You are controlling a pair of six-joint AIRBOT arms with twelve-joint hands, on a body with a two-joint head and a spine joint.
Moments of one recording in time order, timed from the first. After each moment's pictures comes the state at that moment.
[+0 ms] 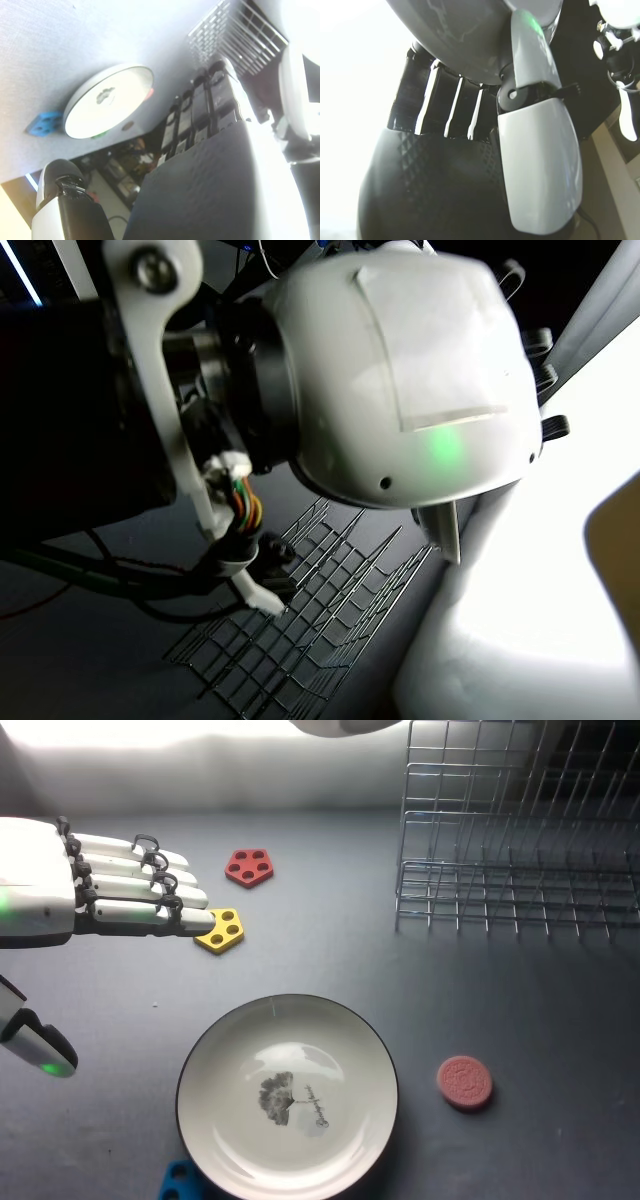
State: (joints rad) left arm 0.58 -0.61 1.56 1.17 -1.07 0.11; right arm 0.30 -1.19 1.60 -1.27 0.54 0.65
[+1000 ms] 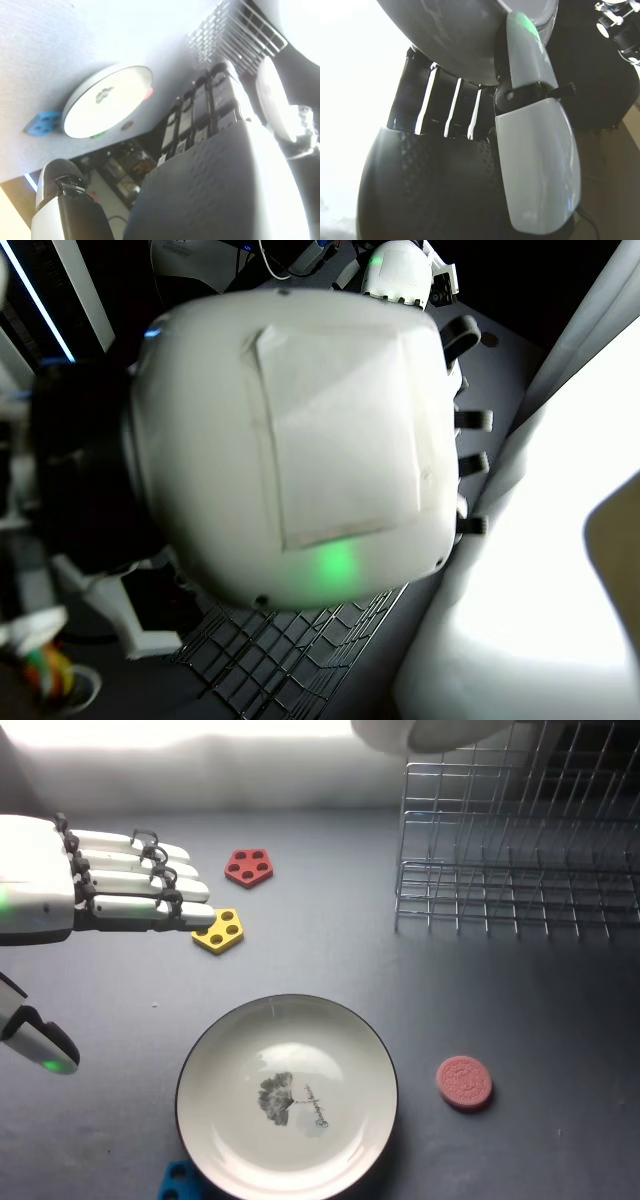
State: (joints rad) left arm 0.58 -0.61 1.56 1.14 -1.07 0.11; right arm 0.30 -1.07 1.57 -1.44 0.54 0.91
